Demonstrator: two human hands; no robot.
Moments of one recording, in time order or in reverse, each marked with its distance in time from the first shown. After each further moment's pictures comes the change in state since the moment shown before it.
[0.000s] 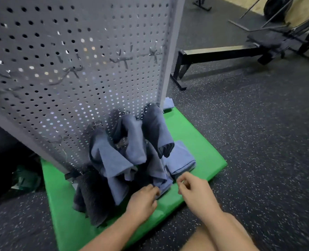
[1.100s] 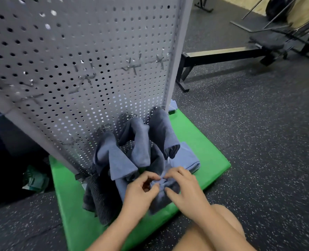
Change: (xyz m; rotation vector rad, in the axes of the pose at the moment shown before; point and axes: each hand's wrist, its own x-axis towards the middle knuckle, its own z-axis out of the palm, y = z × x) left_hand -0.049 0.033 -0.105 -0.960 0.390 -0.147; right_hand -0.007 -0.039 0.014 -0.051 -0.011 -0.401
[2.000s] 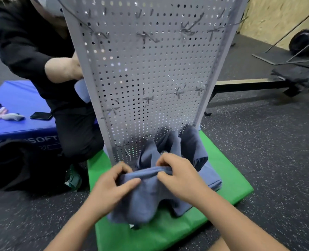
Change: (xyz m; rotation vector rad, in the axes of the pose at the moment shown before) left_hand -0.070 0.084 -0.198 0.181 0.097 0.204; right_hand 0.034 -0.194 -0.031 0.065 -0.043 -0.203
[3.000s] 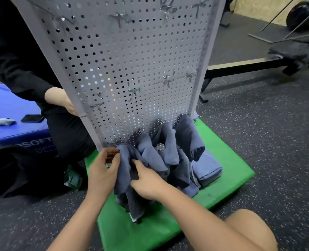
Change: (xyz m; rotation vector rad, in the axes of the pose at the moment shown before) left_hand 0.048 -0.041 0.019 0.147 0.425 -0.120; right_hand 0.034 0.014 0.097 0.157 -0.325 0.288
